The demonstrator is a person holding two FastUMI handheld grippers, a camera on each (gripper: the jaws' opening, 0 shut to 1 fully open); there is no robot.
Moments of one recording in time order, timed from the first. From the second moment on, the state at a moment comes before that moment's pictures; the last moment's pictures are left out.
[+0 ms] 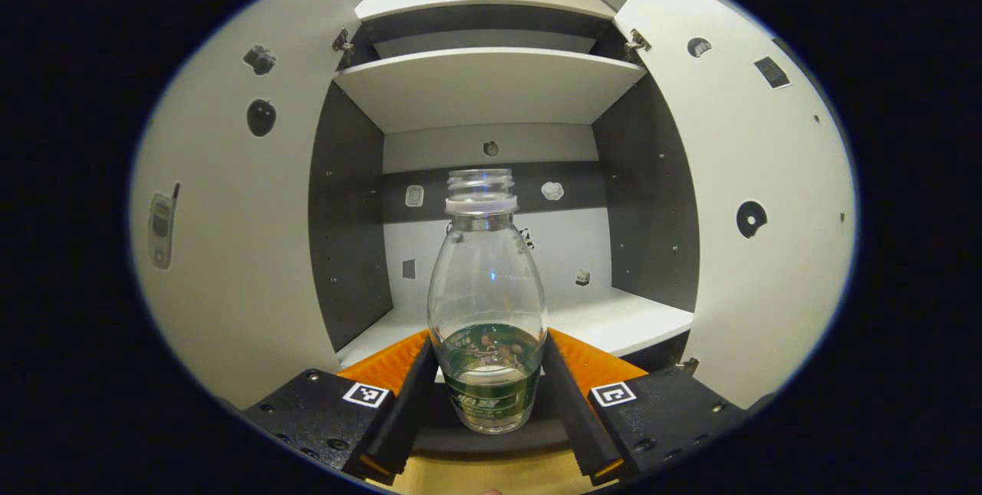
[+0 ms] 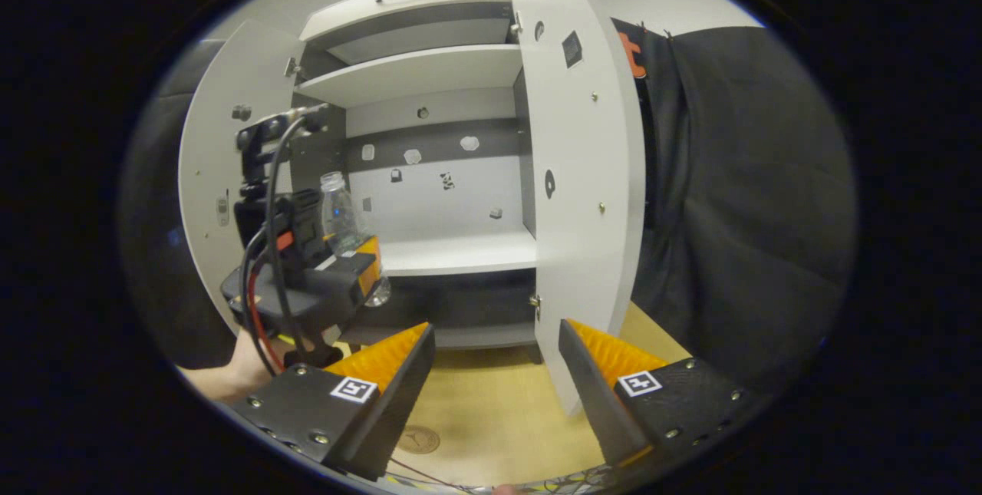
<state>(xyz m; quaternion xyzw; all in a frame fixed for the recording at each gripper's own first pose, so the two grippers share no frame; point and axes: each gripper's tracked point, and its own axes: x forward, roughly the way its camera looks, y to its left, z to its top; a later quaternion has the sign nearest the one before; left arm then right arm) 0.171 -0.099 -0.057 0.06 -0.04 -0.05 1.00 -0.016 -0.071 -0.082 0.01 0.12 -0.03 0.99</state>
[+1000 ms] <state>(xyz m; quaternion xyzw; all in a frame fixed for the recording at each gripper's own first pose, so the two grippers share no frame) 0.059 -0.105 -0.246 0.05 0.09 -0.06 0.99 -0.069 -0.100 -0.144 0.02 0.18 -0.04 0.98</state>
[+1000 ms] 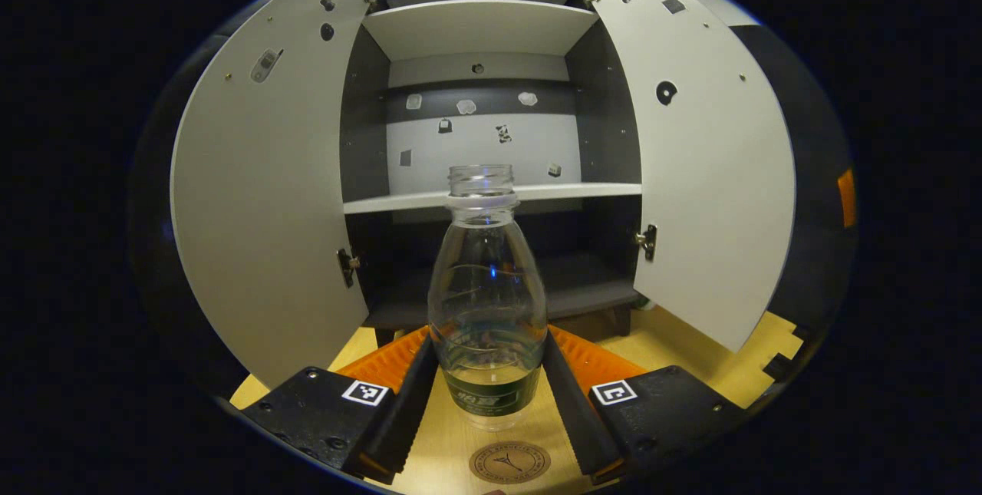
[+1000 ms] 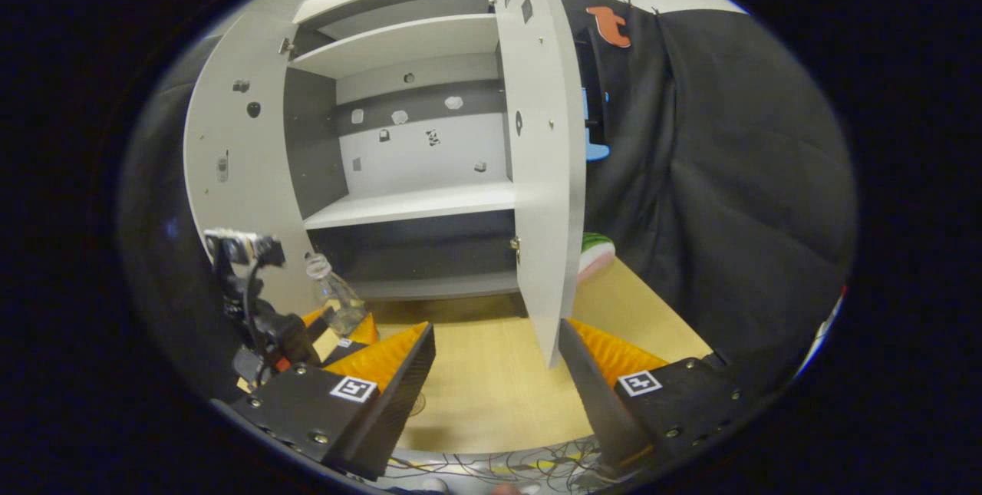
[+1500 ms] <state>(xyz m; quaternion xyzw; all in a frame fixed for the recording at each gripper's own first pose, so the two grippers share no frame) 0.033 -0.101 -0.336 0.05 0.15 -0.05 0.99 -0.081 -0.105 -0.183 0.01 0.23 -0.03 0.97</state>
